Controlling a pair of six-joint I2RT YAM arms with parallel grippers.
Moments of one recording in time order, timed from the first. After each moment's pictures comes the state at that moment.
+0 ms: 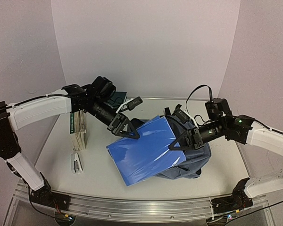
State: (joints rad) left arm -0.82 1.61 1.44 -0.69 0.89 -0.06; right arm 0.71 1.16 0.89 -0.36 -0.91 0.37
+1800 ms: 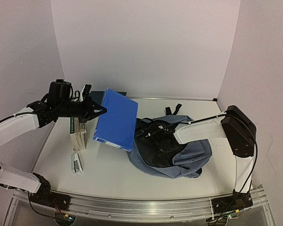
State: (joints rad) left arm -0.52 1.20 0.99 -0.23 0.52 -0.82; right arm 0.95 2.03 1.31 -0.58 0.61 0.52
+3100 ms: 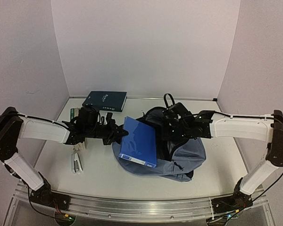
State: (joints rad) left arm -0.71 1.53 0.78 0.30 0.47 -1.22; right arm 0.93 1.60 1.17 -0.47 0.35 0.73
